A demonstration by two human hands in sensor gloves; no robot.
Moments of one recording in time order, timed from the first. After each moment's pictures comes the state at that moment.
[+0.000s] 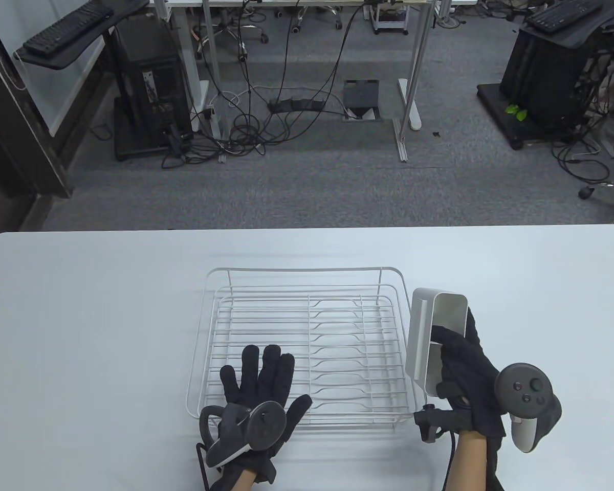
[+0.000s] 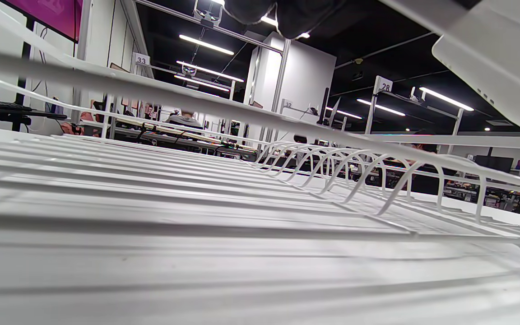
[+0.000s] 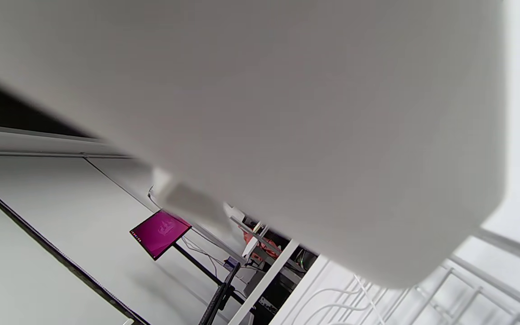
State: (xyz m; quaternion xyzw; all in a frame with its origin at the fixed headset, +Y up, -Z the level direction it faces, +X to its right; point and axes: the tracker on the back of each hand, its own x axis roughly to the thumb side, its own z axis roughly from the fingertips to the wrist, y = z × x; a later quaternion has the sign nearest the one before) left_hand -0.131 -0.723 -0.277 0.05 -0.18 0.08 0.98; right_hand 0.239 -0.660 -0.278 -0.06 -0.21 0.84 0.50
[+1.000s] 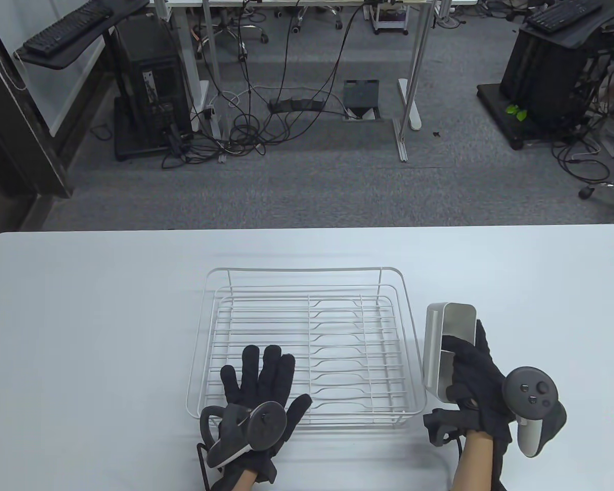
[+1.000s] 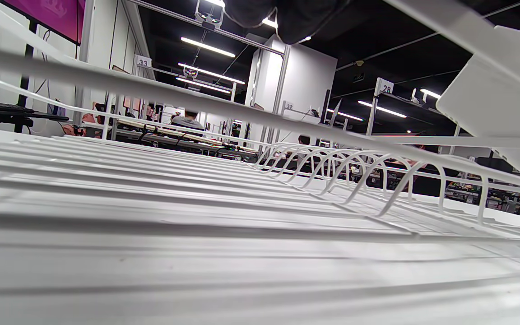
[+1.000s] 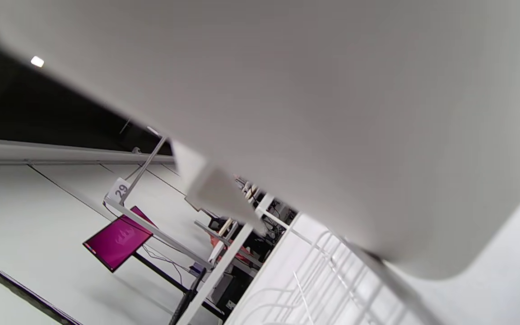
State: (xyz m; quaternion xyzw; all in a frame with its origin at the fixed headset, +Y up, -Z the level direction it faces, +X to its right) left_hand -0.131 -0.724 -0.277 0.05 -0.18 0.08 0.98; right_hand 0.256 -0.692 -0.284 -0.11 -0.18 0.84 0.49
